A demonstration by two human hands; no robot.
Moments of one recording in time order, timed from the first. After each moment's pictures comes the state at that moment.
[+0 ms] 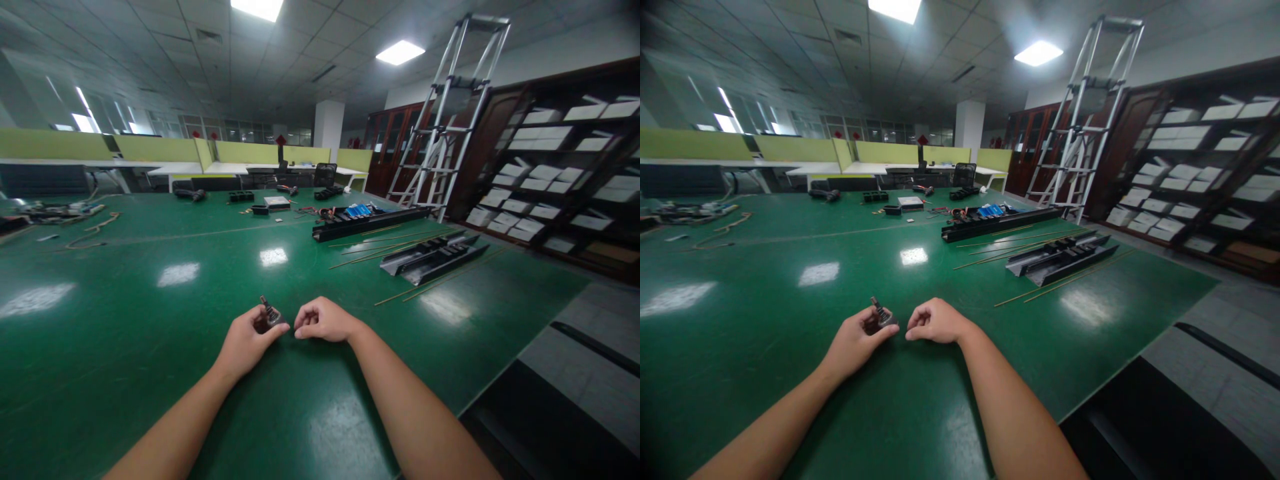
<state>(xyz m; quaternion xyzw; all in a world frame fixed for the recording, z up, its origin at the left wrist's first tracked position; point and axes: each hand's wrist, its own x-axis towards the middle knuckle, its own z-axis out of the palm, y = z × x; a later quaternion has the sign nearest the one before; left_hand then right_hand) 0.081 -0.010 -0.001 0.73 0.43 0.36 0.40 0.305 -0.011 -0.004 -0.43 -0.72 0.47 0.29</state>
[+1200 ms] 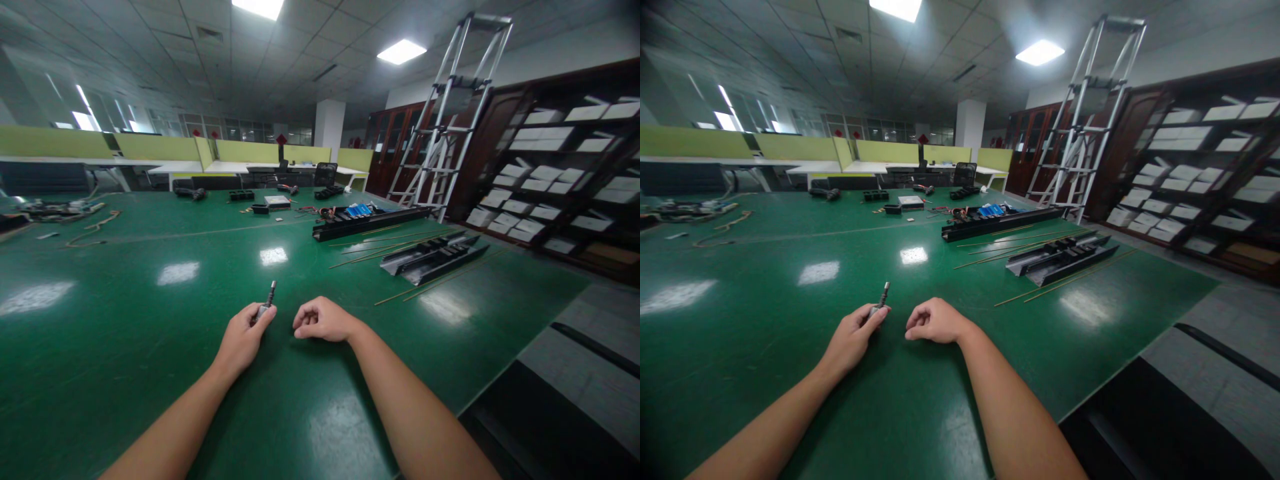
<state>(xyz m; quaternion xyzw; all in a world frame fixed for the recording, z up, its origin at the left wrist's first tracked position) 0.078 -0.007 0.002 0.73 0.47 0.37 0.33 0.304 -0.013 -0.001 -0.43 -0.71 0.47 0.29</state>
